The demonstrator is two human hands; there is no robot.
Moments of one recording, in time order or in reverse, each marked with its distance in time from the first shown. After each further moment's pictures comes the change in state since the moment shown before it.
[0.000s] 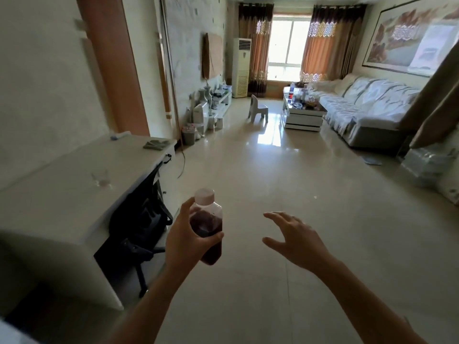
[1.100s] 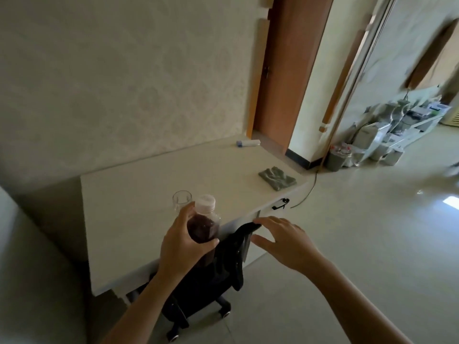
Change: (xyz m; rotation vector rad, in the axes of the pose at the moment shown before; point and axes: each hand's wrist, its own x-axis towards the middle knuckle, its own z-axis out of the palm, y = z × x) left_hand 0.432 -0.284 -0.049 0.405 0.579 -0.404; right_hand 0.681 -0.133 0.150 0.086 -0.402 -0.770
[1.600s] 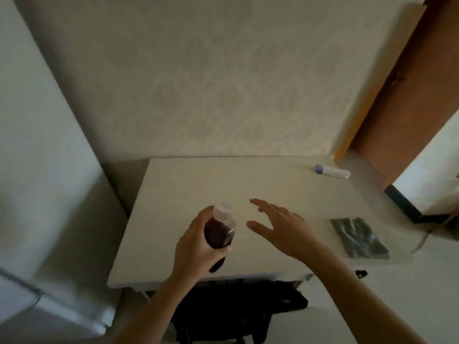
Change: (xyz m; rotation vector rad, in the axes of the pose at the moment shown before) left_hand 0.118 -0.053 0.046 0.229 0.230 -0.315; right_hand 0.260 0.004 -0.008 -0.009 -0.190 -0.475
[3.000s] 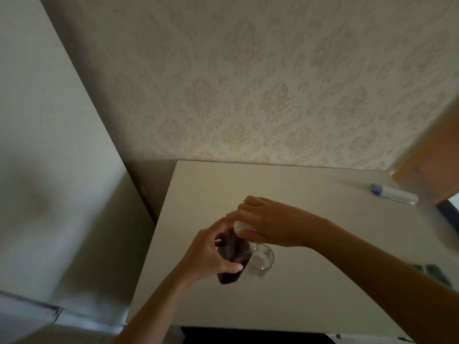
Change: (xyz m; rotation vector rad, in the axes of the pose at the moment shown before) left_hand 0.126 -0.086 -0.036 -0.268 -0.316 -0.041; right_hand 0.197 -0.057 -0.005 -0.223 -0.175 -0.825
